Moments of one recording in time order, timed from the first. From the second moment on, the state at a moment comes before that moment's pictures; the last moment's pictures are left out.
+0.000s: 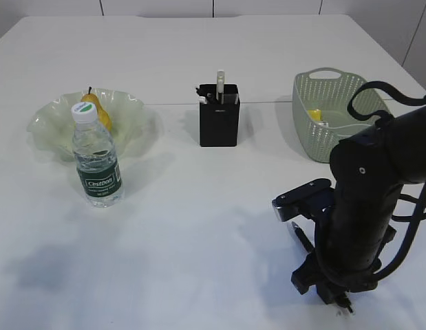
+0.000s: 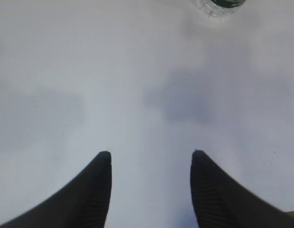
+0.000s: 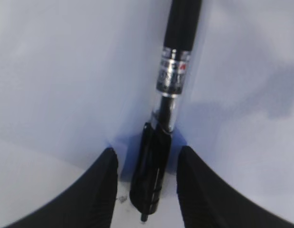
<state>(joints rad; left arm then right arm) 0.00 0.95 -0.68 -0.12 0.88 0.02 0.43 1.86 -0.92 -0.06 0.77 0.05</state>
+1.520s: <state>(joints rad) 0.00 0.95 -0.68 -0.12 0.87 0.02 0.43 1.65 -0.92 -0.06 0.87 -0.08</state>
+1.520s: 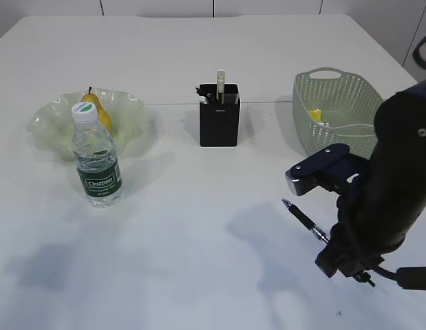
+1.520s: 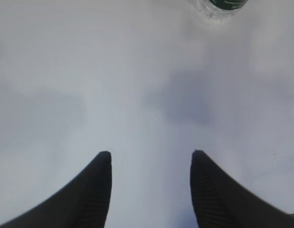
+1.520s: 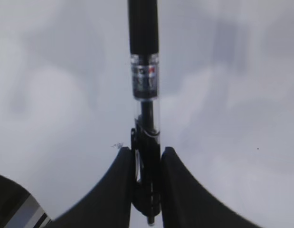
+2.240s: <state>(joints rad) 0.00 0.95 -0.68 -0.12 0.85 0.02 0.47 1.46 -1.16 0.21 1.14 -0.35</state>
